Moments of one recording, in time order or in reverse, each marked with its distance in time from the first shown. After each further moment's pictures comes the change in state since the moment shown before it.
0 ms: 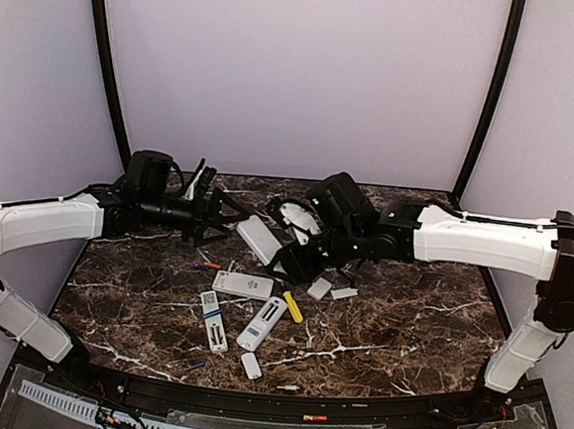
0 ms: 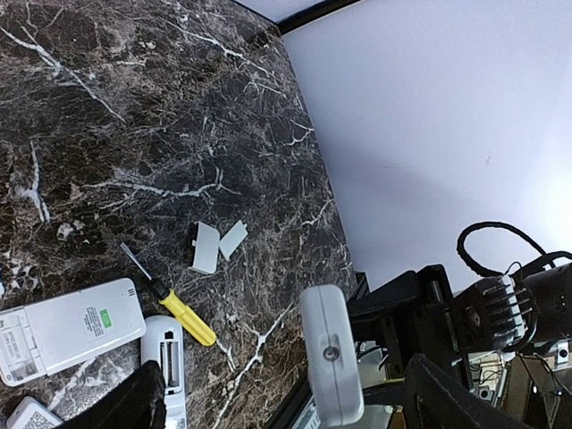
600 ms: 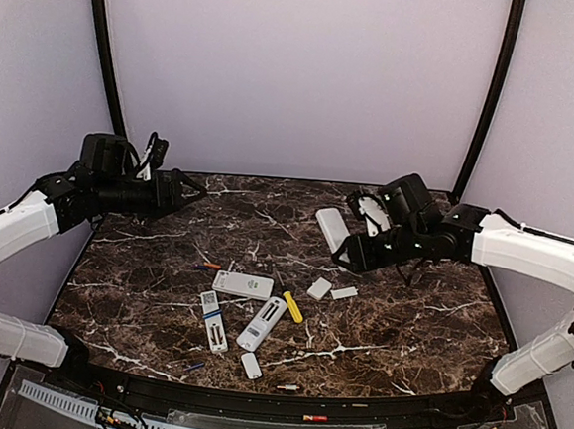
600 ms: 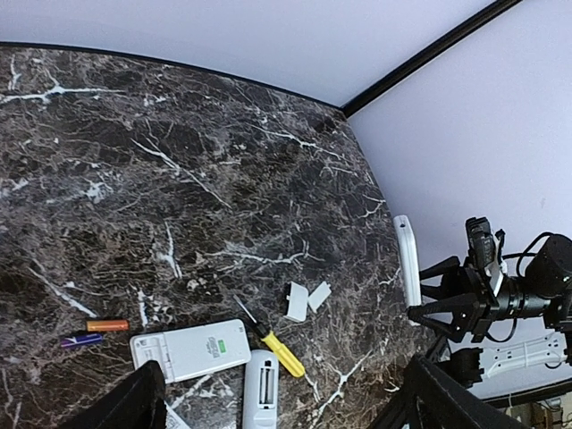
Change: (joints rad) left arm 0.135 -0.256 0.035 -0.281 -0.240 0.230; right arm -0.241 -0.277 -0.267 -0.063 0.057 0.162
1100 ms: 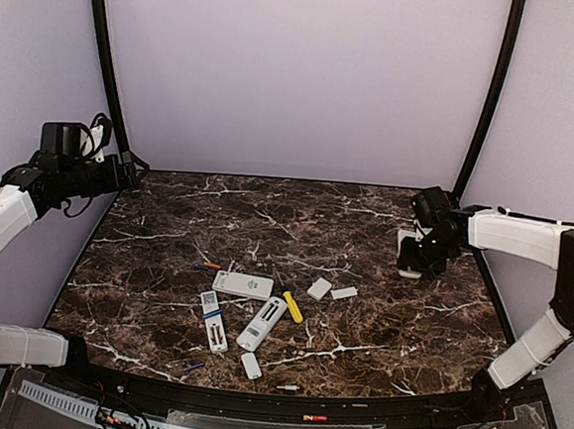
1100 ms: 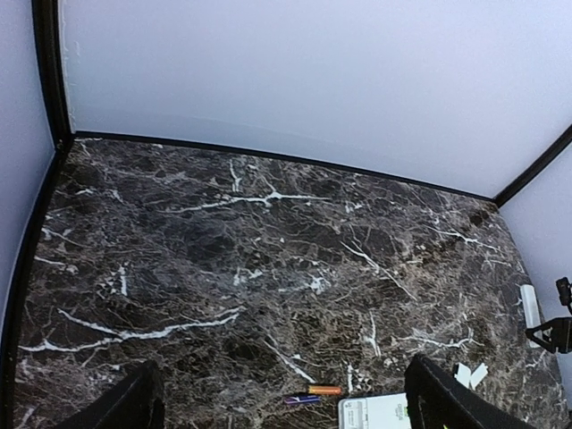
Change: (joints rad) left arm 0.325 -0.055 0.069 -0.115 -0.206 0.297; right arm -0.393 0.177 -0.069 -0.103 0.197 0.150
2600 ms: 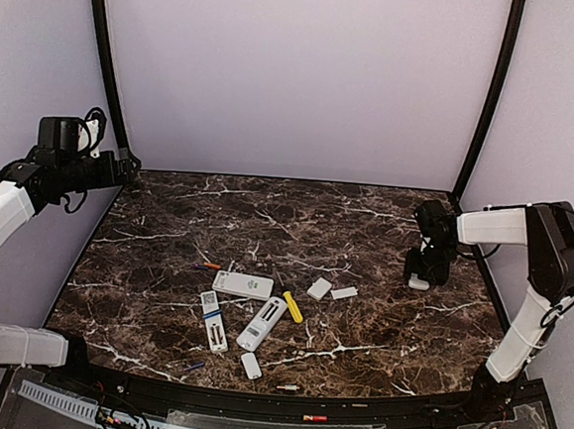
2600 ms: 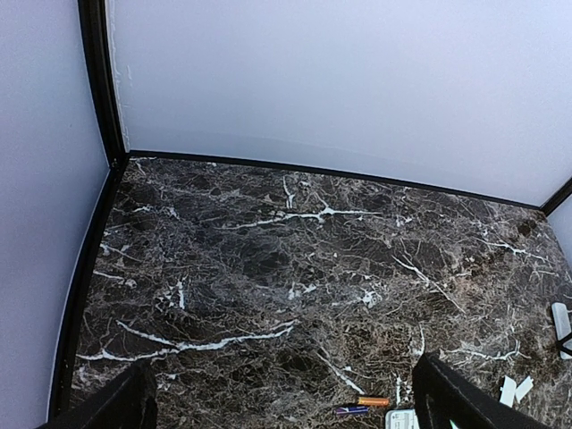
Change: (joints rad) left arm 0.000 0.002 0.037 -0.034 -0.135 0.075; right arm -0.123 0.195 0.020 0.045 -0.017 0.016
